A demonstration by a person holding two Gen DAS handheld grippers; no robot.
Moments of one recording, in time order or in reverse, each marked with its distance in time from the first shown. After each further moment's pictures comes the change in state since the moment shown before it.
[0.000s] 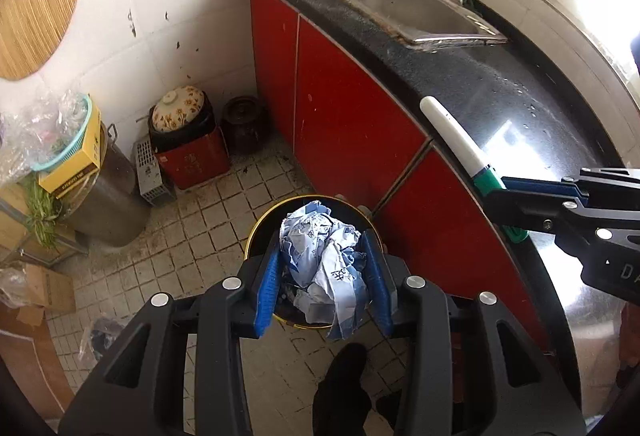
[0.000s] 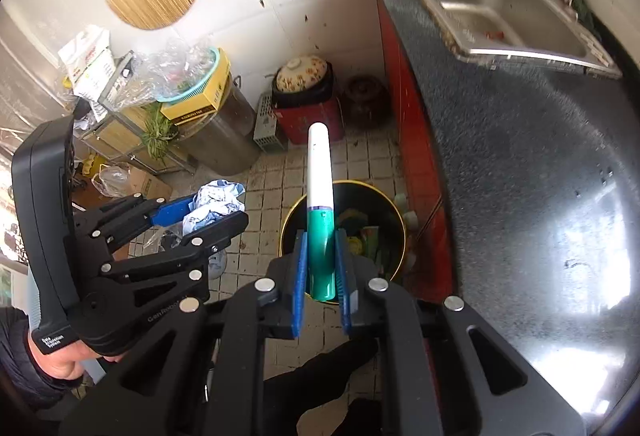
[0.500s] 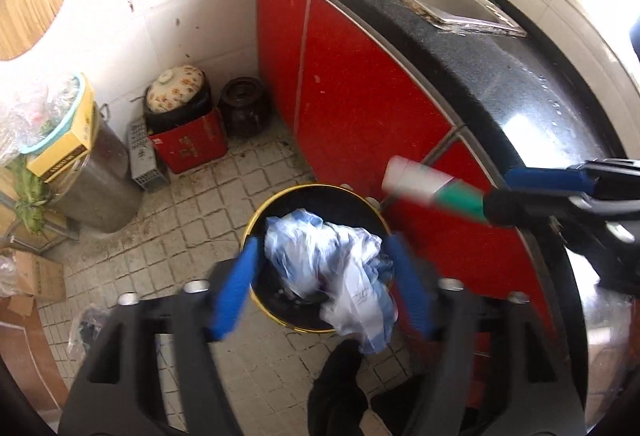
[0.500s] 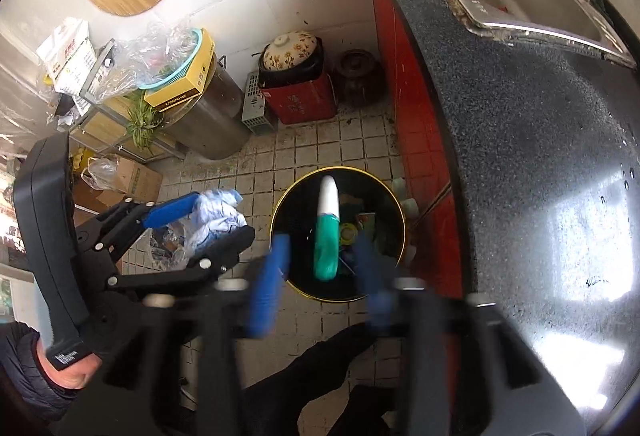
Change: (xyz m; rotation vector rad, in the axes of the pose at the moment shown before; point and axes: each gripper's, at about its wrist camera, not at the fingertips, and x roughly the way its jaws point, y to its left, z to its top) left arm 0.038 0.015 -0.002 -0.022 0.034 0.014; right arm 0.041 -0.006 0.022 0.032 0.079 -0.018
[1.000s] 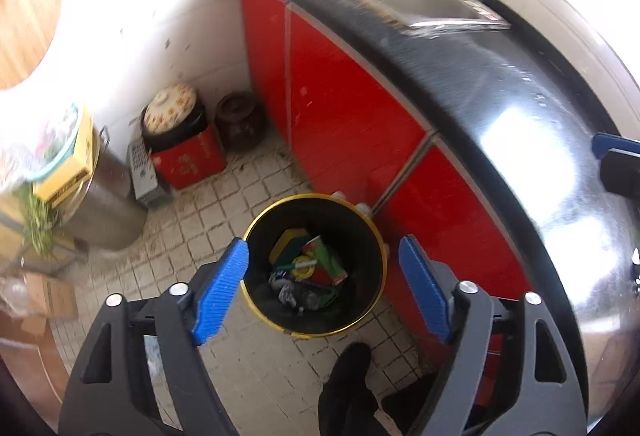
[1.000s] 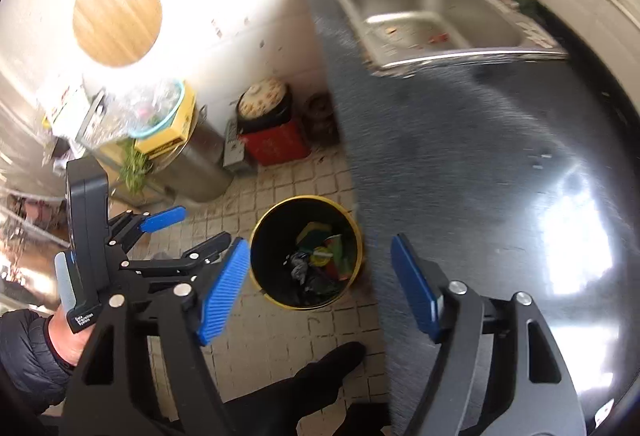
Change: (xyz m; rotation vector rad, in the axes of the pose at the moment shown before) left arm -0.020 -0.039 0.014 0.092 -0.027 -0.010; right arm -0.100 -0.058 -0.040 0.084 -0.184 -0.069
